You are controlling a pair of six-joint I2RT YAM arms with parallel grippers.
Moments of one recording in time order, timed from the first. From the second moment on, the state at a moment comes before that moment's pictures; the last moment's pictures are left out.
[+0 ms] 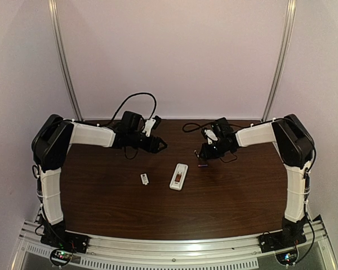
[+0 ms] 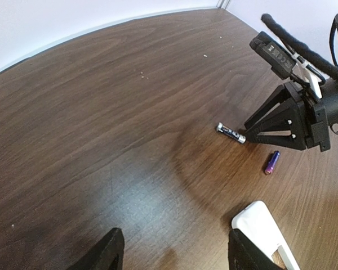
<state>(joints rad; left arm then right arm) -0.58 2.05 1.34 0.08 0.38 -0.09 0.47 2.08 1.32 -0.16 -0.20 0.27</state>
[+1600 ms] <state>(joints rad) -0.58 1.96 1.29 0.09 0.36 -0.08 0.61 1.63 1.09 -0.34 -0.05 0.16</state>
